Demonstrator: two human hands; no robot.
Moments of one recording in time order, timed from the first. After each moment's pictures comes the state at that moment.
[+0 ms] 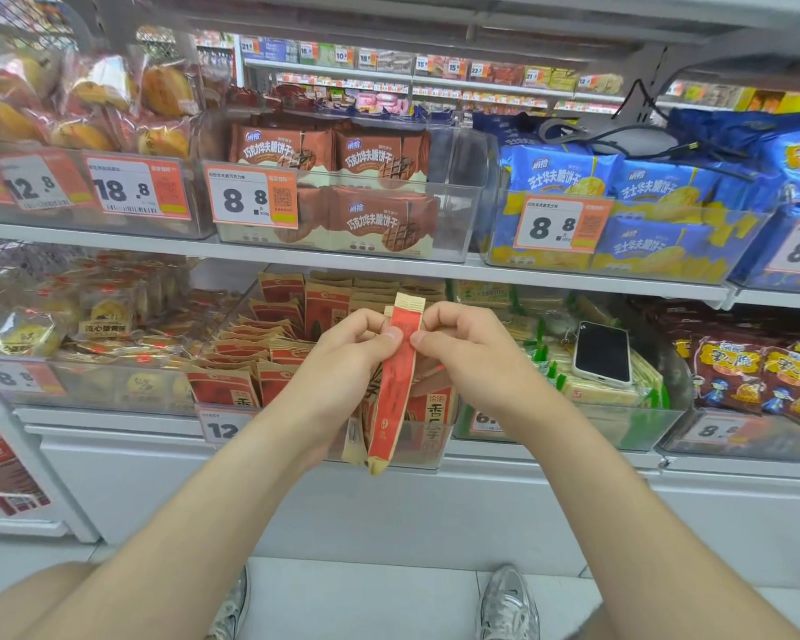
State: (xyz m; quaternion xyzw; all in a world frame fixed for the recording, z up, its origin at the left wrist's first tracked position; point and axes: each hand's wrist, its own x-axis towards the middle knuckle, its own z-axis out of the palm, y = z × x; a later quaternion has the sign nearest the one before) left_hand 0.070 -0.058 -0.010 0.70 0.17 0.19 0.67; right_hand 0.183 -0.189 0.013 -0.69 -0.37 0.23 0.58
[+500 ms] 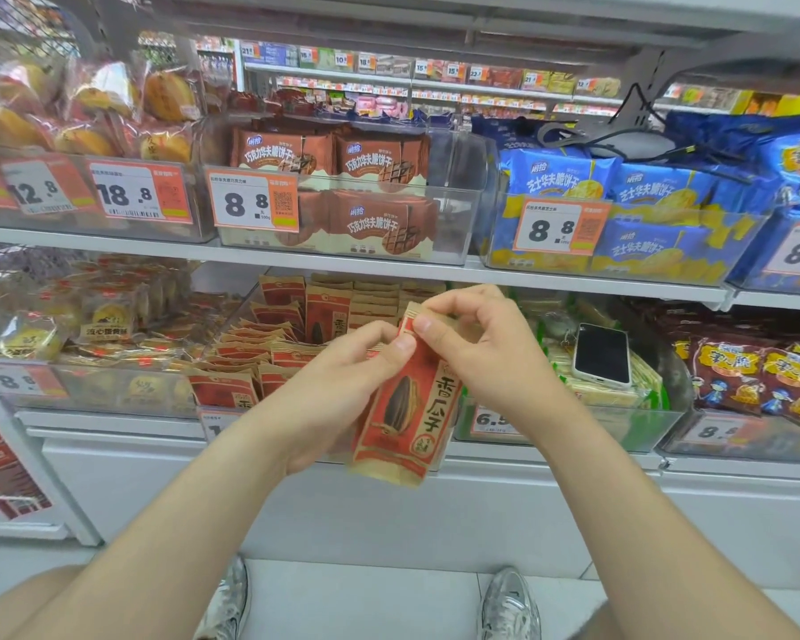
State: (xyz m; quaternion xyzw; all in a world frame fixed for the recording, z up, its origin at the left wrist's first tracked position) left_hand 0.056 -0.060 0.002 0.70 0.12 0.07 0.70; right_hand 0.190 -0.196 0.013 -0.74 -0.42 0.01 0.52
